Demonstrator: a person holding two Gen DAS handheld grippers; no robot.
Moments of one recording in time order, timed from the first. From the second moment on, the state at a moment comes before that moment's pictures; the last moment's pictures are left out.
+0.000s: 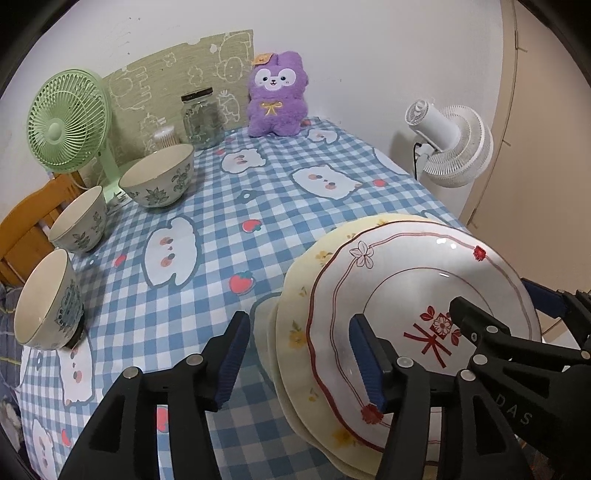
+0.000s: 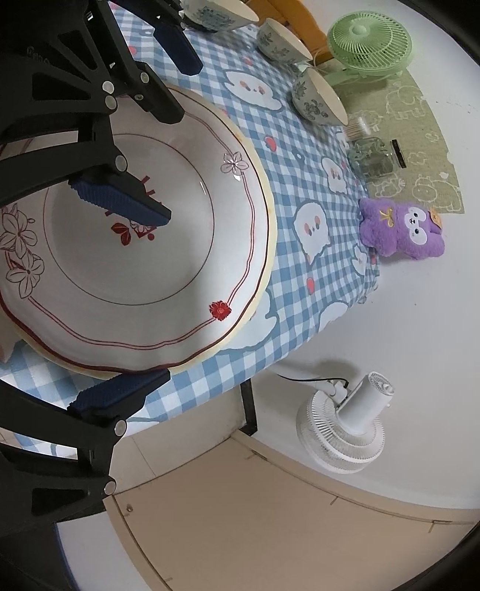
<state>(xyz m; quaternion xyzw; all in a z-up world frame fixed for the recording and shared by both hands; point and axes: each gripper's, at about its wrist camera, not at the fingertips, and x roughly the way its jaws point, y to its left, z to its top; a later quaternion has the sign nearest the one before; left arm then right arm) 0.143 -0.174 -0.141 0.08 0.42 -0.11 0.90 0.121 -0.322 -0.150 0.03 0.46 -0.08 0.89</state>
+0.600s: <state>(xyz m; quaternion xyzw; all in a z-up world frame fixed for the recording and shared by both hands) 0.126 -0.138 -0.094 0.04 0.39 -0.07 0.92 0.114 -0.302 -0.107 0.02 0.43 -0.04 0.90</state>
